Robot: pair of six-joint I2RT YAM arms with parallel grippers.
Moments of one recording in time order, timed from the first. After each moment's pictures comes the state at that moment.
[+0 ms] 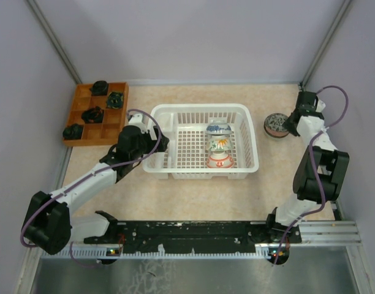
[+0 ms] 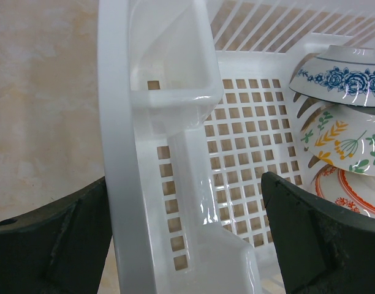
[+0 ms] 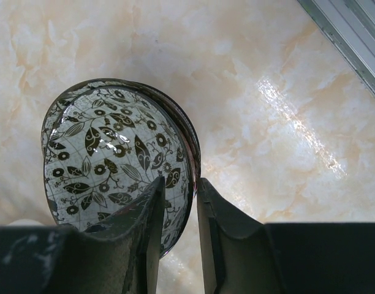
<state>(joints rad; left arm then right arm) -0.51 1.21 0.68 0.11 -0.12 -0.45 -0.24 1.65 1.24 -0.49 0.17 0.51</state>
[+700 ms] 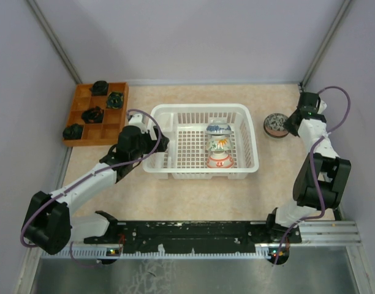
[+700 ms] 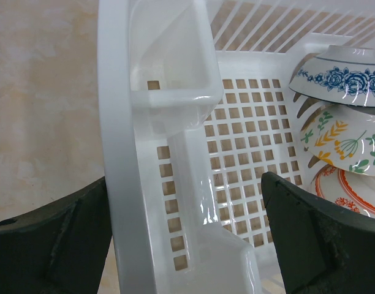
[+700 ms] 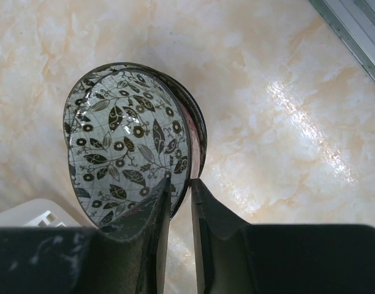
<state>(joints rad) -0.51 1.21 0.68 0.11 -0.12 -0.45 -0.24 1.58 1.21 -0.50 0.12 0.51</state>
